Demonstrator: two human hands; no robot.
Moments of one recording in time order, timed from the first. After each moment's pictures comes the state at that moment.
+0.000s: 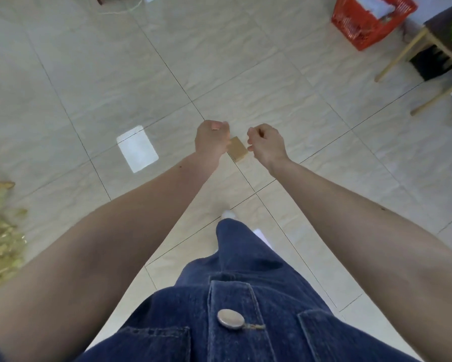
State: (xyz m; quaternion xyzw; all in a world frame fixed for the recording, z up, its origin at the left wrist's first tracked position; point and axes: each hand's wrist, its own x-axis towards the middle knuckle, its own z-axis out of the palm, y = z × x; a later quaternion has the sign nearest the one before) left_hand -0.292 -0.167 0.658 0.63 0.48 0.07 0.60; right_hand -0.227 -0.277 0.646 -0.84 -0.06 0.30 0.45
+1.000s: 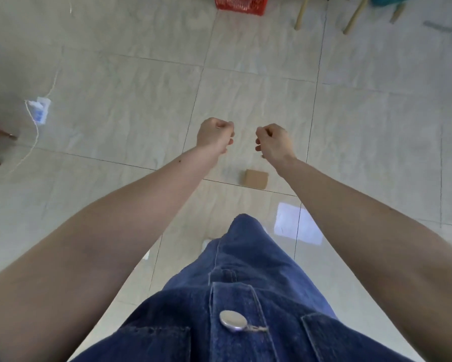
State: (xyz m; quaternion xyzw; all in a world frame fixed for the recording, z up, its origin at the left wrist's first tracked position) left_hand -0.010 0.162 0.648 0.78 0.20 -0.23 0.55; right_hand -0.049 0.028 0.625 -0.80 0.29 0.13 0.51
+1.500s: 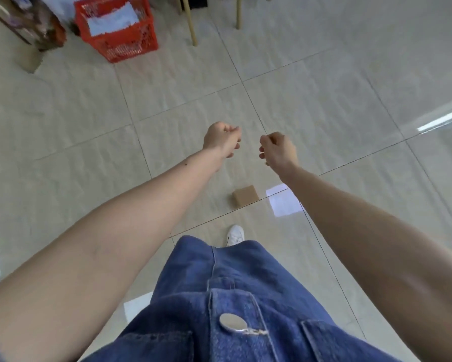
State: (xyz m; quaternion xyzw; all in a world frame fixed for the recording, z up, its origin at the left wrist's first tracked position) left_hand 0.129 0.066 0.639 0.80 -0.06 -0.39 0.45; right_hand 0.022 -0.018 0.616 -0.68 0.53 -0.02 0.50
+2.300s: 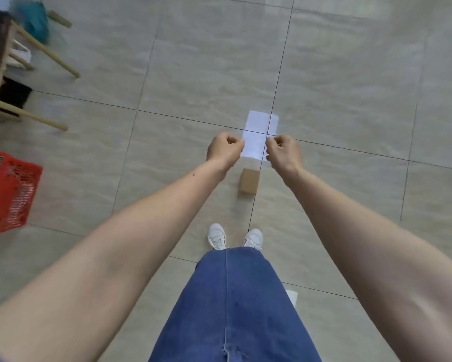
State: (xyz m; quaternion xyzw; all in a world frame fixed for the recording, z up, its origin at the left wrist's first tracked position) left_hand 0.175 -0.023 0.525 0.70 -0.42 -0.56 0.13; right_hand 0.036 0.008 0.508 -0.30 0.81 -0.22 0.45
